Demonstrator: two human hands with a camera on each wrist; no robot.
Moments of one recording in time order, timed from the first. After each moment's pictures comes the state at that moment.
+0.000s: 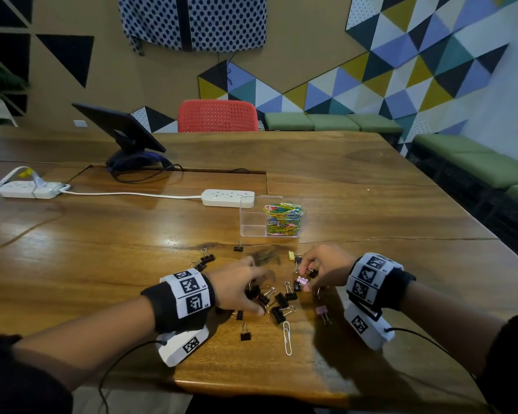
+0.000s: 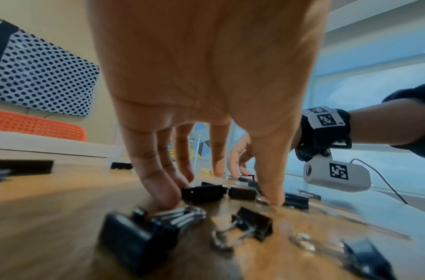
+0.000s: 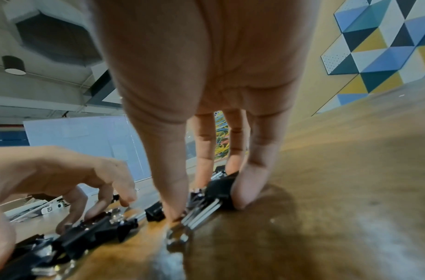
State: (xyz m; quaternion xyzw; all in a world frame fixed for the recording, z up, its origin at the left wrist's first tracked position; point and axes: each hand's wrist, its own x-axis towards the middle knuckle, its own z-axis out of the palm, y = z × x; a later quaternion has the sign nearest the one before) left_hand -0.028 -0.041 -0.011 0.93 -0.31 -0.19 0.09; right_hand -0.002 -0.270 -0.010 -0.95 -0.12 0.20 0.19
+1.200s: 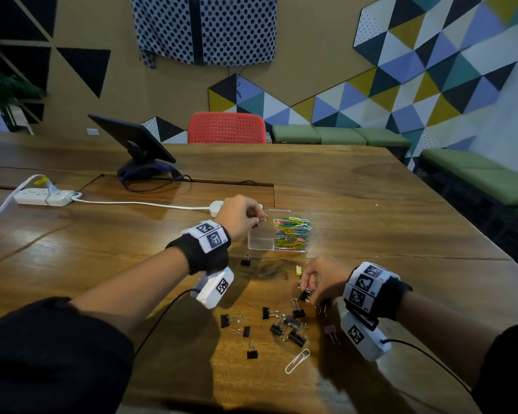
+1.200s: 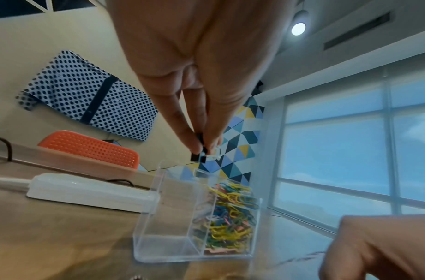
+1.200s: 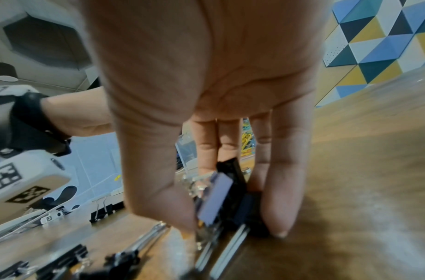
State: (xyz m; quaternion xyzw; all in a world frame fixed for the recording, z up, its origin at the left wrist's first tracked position) left_hand 0.068 -0.036 0.038 0.92 -0.16 0.08 0.35; right_hand 0.012 -0.250 -0.001 -0.93 -0.09 0.28 0.21
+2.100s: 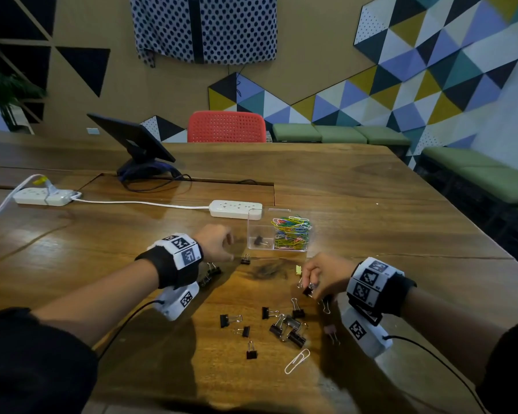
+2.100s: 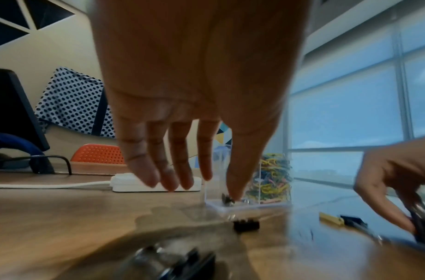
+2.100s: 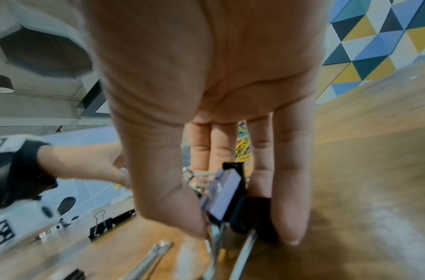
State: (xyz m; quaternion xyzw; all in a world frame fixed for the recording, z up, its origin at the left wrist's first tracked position) left_hand 0.056 0.005 0.012 0.98 -0.13 -0.11 0.12; right_hand 0.018 -0.260 0.000 -0.92 -0.11 0.28 0.24
